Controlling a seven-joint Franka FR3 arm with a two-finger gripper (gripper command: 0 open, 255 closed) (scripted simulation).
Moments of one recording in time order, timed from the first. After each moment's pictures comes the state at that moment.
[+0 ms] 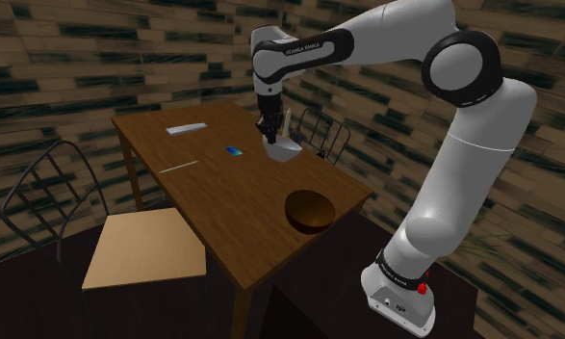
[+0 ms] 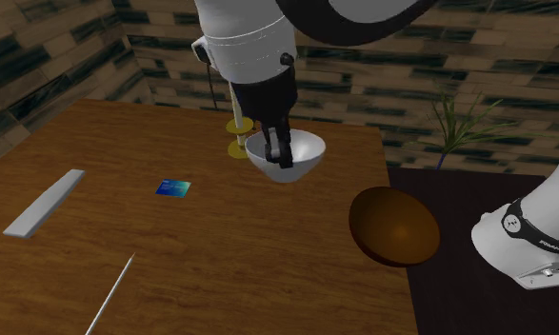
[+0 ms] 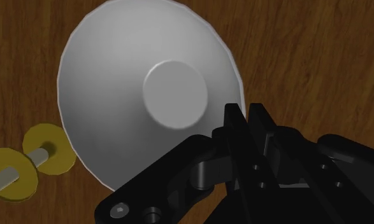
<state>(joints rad) 0.00 0.12 0.05 -1.87 -0.08 1.79 -0.01</state>
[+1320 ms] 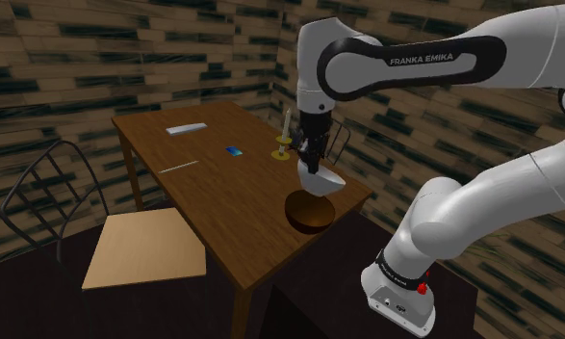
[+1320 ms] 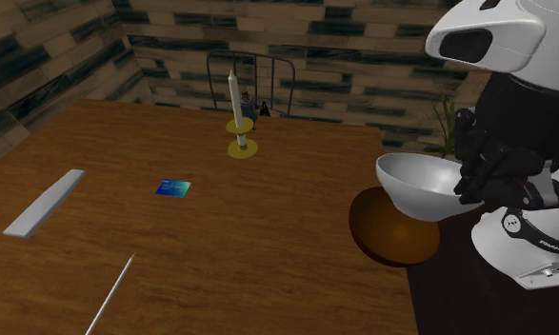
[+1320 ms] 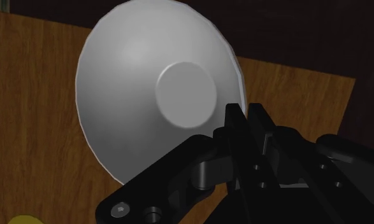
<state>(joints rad) 0.12 -0.57 0.16 -2.44 0.06 1.67 0.14</state>
